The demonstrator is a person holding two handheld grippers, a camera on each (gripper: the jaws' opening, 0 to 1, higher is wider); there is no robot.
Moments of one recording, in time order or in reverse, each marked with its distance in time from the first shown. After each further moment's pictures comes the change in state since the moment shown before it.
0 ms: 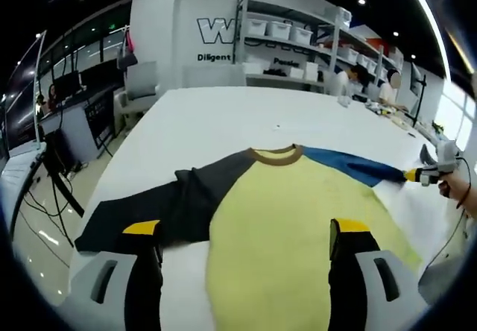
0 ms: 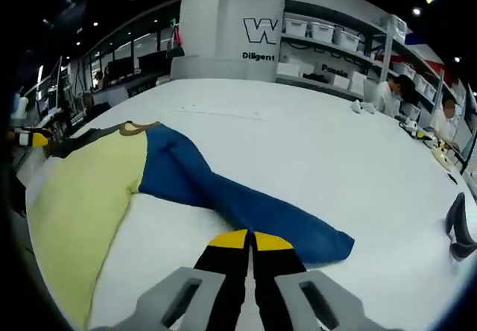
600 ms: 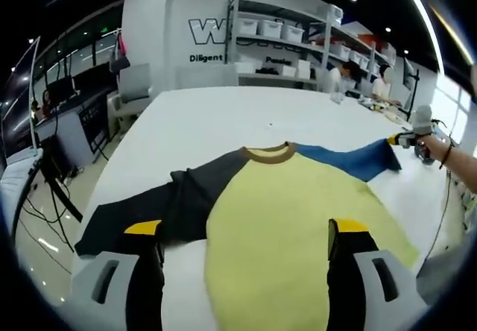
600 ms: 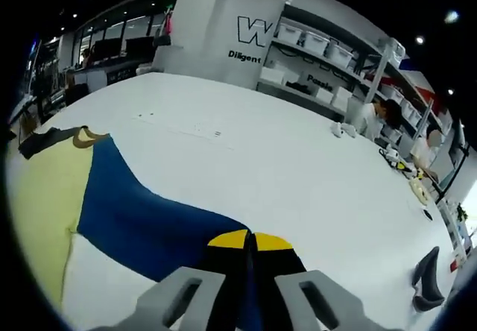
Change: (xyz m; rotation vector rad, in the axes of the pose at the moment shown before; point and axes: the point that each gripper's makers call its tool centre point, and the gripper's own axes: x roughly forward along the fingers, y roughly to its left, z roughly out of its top) left arm -0.005 -0.002 -0.002 0.034 0.004 -0.028; right arm 0.082 -0.067 0.055 -0.109 0.050 -0.143
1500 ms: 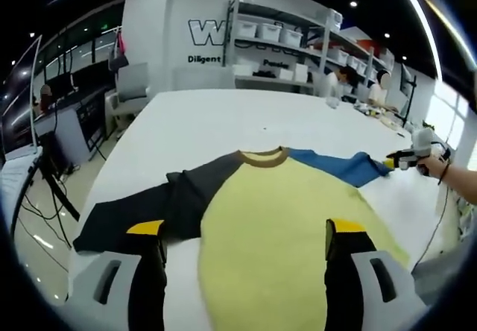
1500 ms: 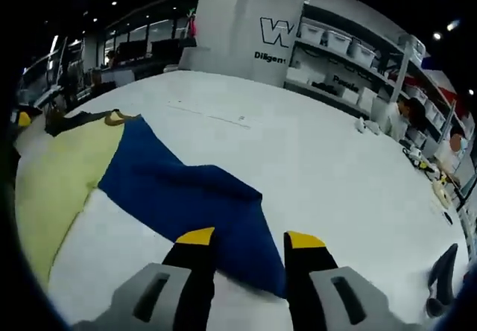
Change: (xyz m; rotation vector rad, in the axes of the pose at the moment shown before) left arm -0.011 -0.010 0.006 -0.025 -0.012 -0.020; right arm -0.037 0.013 -0.054 -0.073 -0.031 0.172
